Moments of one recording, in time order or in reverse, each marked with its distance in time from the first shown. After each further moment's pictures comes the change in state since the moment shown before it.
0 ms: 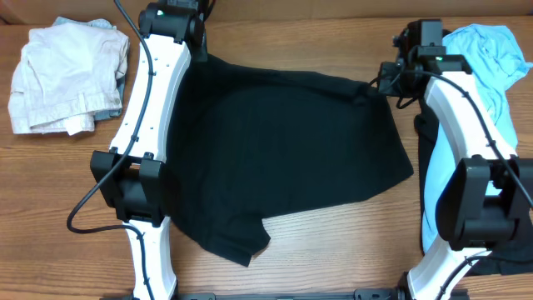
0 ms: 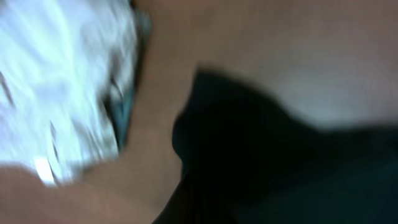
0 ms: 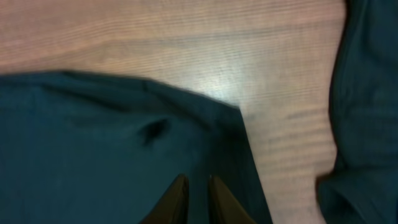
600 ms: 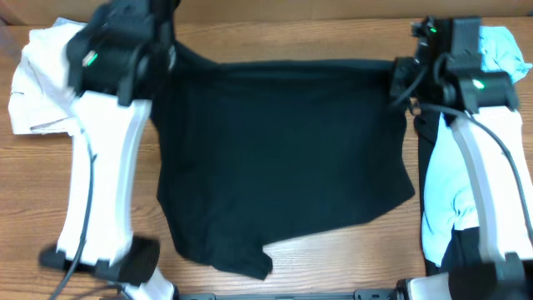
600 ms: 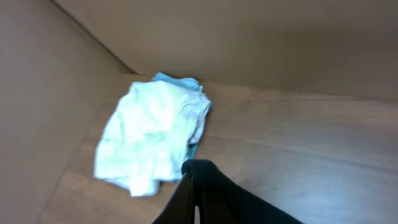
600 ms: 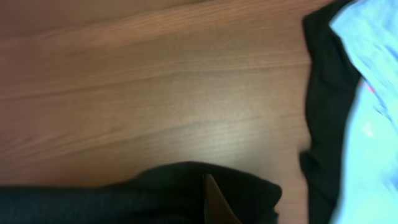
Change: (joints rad) left arm -0.047 -0.382 0.007 0.018 -0.195 0.076; right arm 0.075 -0.323 0.002 -0.110 0.026 0.047
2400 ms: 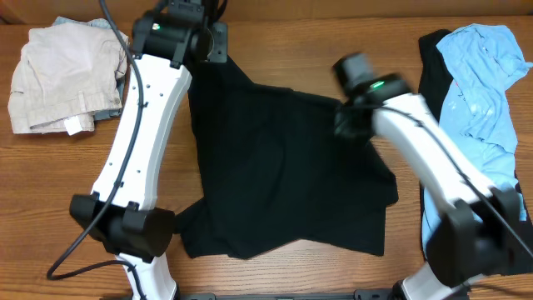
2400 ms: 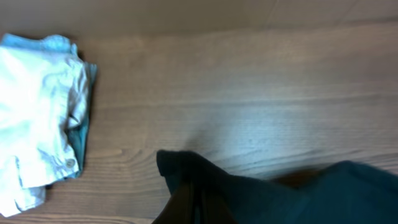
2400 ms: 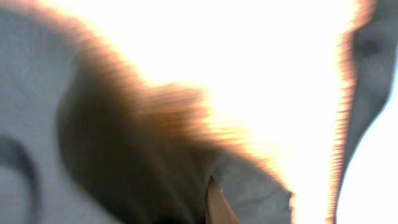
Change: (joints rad) left arm -0.042 0.139 -0.084 0.061 0.357 -0.012; right arm 0.244 0.142 -0.071 -0.237 0.243 0.230
